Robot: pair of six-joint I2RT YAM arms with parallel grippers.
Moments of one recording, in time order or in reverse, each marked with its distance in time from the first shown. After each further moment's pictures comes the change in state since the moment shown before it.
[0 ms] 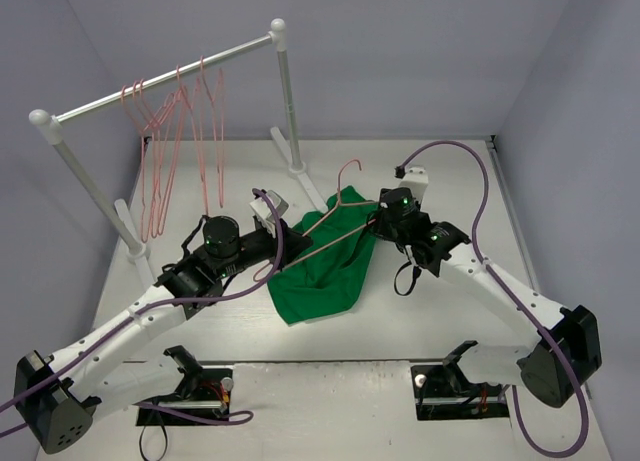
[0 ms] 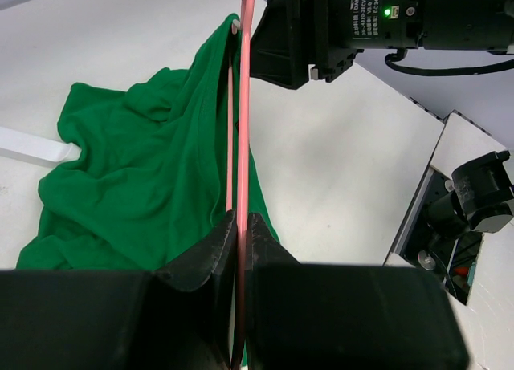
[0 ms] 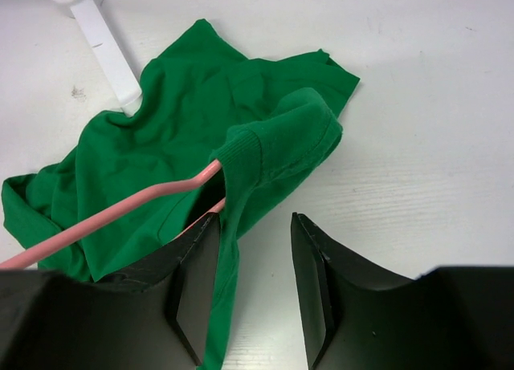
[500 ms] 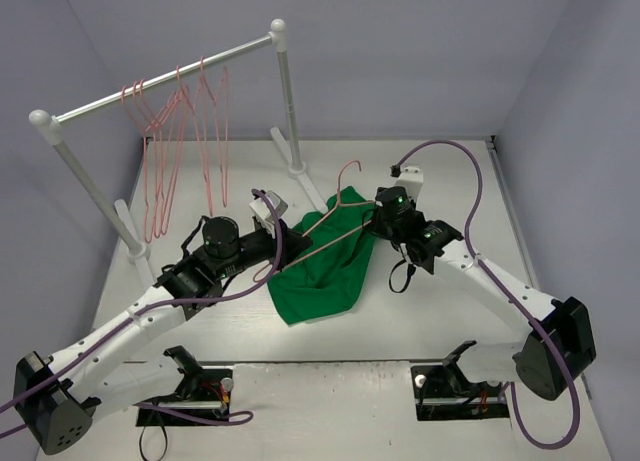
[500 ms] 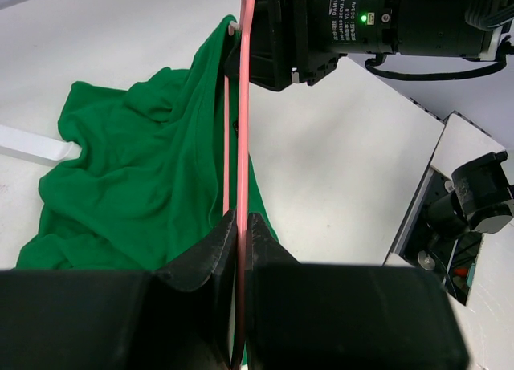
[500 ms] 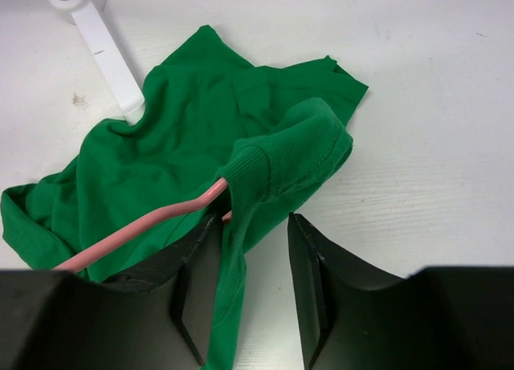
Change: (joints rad) left arm -0.001 -0.004 -0.002 0.000 -0.003 -0.004; right arm 0.000 0.046 0.000 0.052 0.006 0.001
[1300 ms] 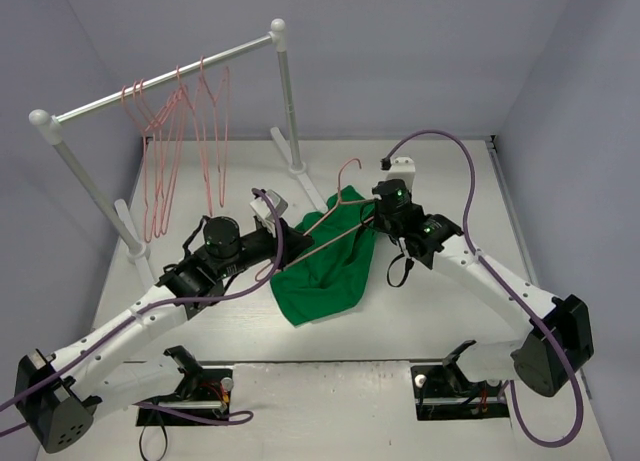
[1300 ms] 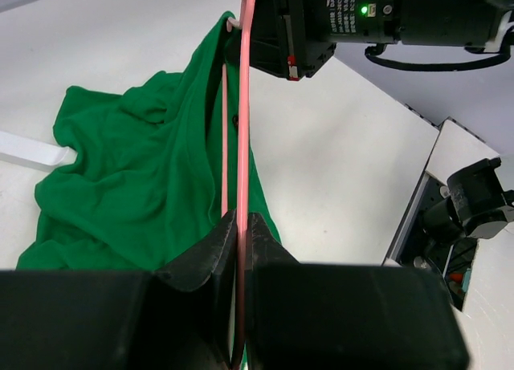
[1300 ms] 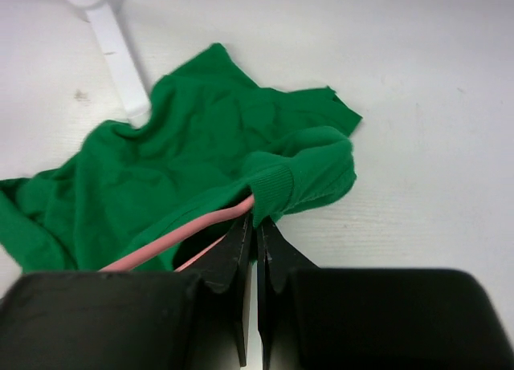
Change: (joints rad) left arm 0.000 0.009 -0.010 0.033 0.004 -0.015; right arm 0.010 0.020 0.061 0.000 -0.006 -0.160
